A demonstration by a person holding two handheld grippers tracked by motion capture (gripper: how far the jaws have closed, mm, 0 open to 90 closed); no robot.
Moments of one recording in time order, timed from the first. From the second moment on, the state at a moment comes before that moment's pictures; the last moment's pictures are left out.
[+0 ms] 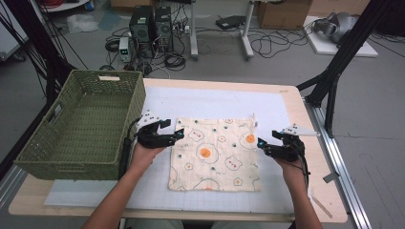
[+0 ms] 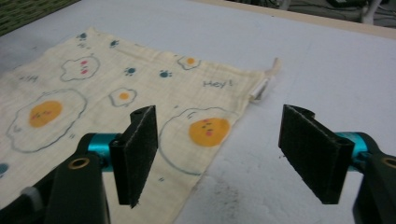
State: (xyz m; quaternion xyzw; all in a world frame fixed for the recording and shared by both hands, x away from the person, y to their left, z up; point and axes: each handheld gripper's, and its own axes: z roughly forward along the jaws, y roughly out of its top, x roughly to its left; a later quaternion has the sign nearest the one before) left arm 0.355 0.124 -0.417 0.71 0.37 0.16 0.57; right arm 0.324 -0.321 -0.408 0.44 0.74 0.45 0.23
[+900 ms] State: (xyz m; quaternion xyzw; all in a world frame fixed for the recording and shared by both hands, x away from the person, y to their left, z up) left arm 0.327 0.132 -0.428 0.72 0.37 0.15 0.57; right arm 0.301 -0.313 -0.414 0.42 0.75 0.44 0.26
